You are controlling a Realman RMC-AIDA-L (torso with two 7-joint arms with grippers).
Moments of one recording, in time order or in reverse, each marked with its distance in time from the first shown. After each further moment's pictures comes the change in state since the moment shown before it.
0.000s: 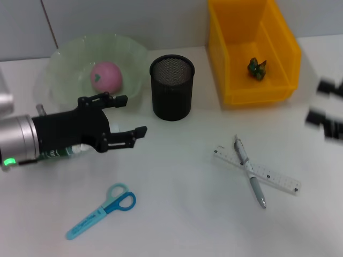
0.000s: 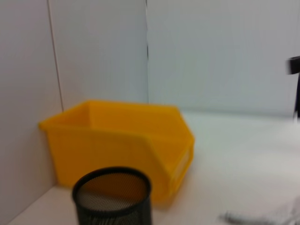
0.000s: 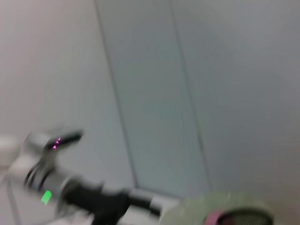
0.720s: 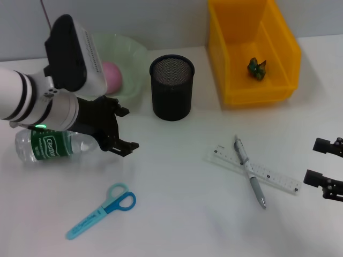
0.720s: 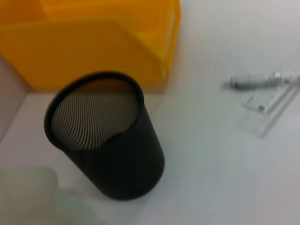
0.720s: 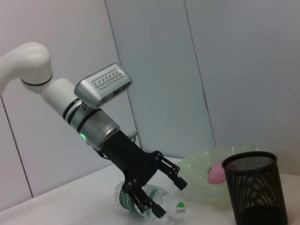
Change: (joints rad) left arm -0.190 -0.017 0.229 0.360 0.761 -0.116 -0.577; right arm -0.004 -0.011 0.146 0.202 -0.241 -0.077 -0.204
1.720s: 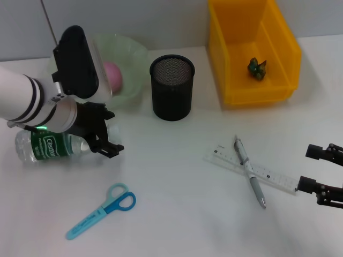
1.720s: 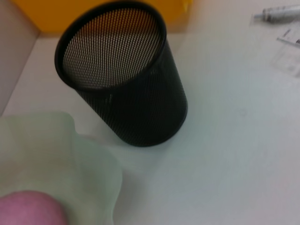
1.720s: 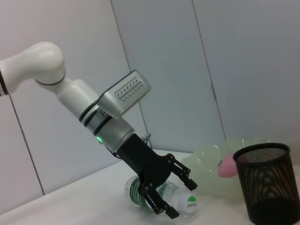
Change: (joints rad) left arm -0.030 -0.001 0.054 -0.049 0.137 -0.075 -0.084; right arm 0.012 0.000 -0.006 0.030 -0.026 -0.002 -0.003
